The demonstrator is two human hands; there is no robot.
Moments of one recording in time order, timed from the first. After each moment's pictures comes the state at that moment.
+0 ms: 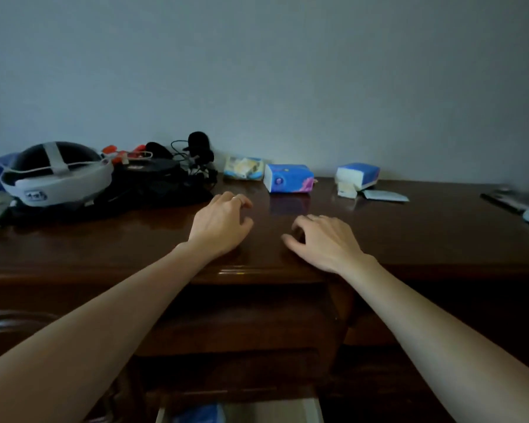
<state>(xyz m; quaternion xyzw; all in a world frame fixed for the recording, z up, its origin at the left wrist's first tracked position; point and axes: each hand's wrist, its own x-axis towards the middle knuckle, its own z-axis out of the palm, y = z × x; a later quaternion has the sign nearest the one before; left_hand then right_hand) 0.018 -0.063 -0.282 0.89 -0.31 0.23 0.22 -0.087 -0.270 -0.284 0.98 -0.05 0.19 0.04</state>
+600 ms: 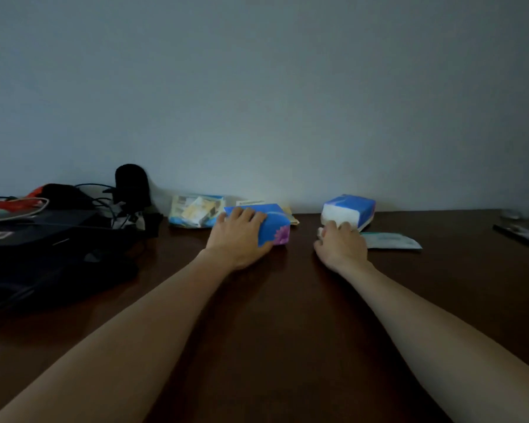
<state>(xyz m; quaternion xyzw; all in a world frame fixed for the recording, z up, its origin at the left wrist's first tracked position) 0.215 -0.263 -0.275 0.89 -0.40 0.22 0.07 0.118 -0.471 -0.291 0.93 -0.32 0.16 -0.05</state>
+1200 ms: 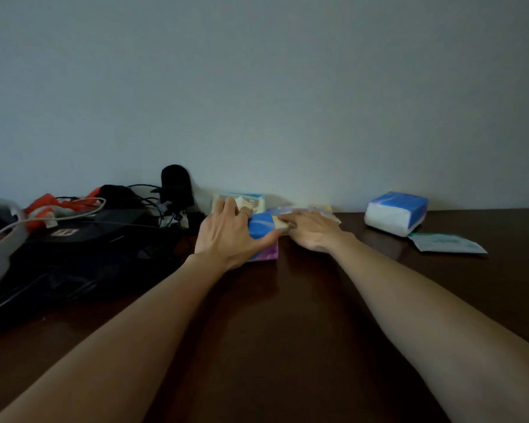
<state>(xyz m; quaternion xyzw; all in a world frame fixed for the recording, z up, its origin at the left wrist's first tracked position) 0.236 -0.185 -0.273 0.91 -0.26 0.30 0.10 0.217 -0.401 -0.276 0.99 -0.07 0.09 -0.08</state>
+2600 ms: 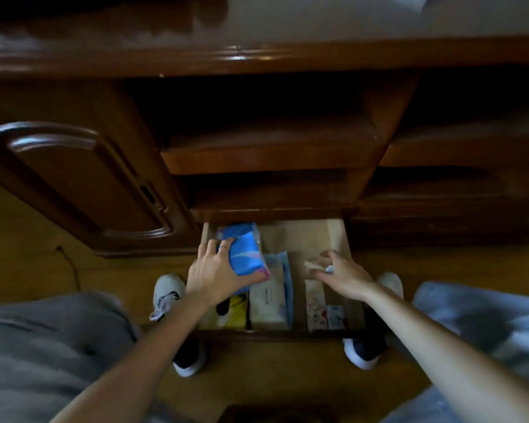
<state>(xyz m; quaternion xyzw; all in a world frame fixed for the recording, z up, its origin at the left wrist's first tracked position) -0.194 0.076 -0.614 0.97 -0.15 -0.06 0.16 -0.280 -0.213 -0.657 0.91 -0.22 -0.21 -0.29</state>
